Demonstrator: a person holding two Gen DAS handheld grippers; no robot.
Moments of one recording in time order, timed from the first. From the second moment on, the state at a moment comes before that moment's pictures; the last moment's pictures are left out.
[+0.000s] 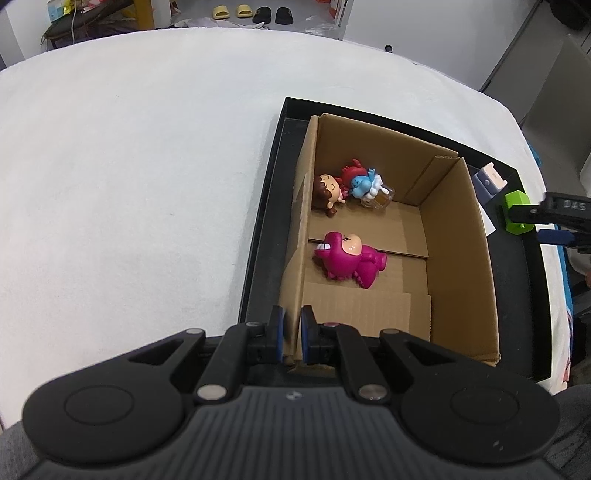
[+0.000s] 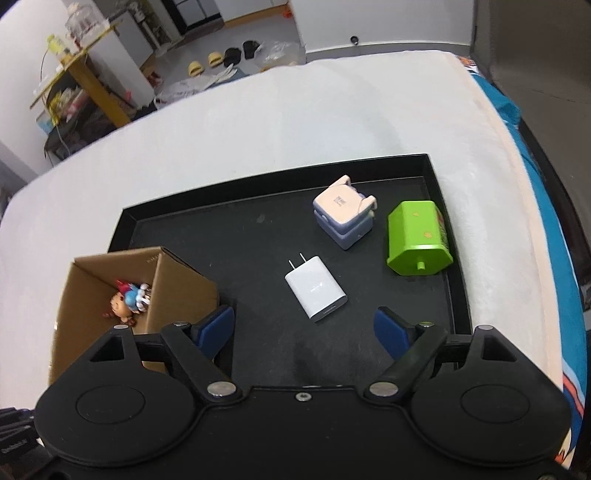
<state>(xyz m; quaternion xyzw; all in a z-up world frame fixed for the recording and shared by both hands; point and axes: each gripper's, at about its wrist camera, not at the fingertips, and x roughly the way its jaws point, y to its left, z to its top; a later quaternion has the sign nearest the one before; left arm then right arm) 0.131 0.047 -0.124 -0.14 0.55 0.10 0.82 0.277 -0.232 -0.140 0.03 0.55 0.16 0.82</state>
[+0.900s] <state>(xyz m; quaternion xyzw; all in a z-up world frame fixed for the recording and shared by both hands) 0.128 0.051 -0.130 -0.15 0.55 0.08 0.81 0.300 -0.204 -0.196 -0.08 0.59 0.16 0.79</state>
